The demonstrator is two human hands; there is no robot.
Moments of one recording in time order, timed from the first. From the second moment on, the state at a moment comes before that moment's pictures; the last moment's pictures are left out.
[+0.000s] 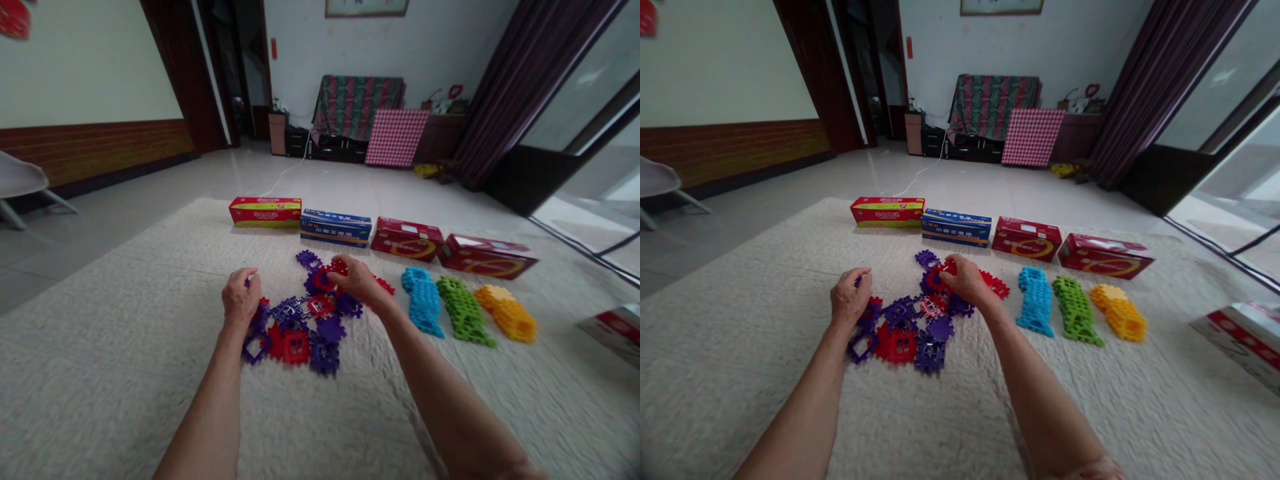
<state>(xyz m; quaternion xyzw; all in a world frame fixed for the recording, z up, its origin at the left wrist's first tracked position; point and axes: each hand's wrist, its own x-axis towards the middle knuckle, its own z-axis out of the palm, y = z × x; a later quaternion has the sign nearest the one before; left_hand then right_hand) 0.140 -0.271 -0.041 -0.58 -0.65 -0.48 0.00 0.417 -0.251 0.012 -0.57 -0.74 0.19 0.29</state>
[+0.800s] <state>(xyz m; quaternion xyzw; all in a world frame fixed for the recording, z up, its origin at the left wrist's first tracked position) 0.269 -0.320 -0.015 -0.86 -0.42 -0.29 -0.04 0.495 -0.237 0.010 -0.68 -0.72 0.05 0.14</state>
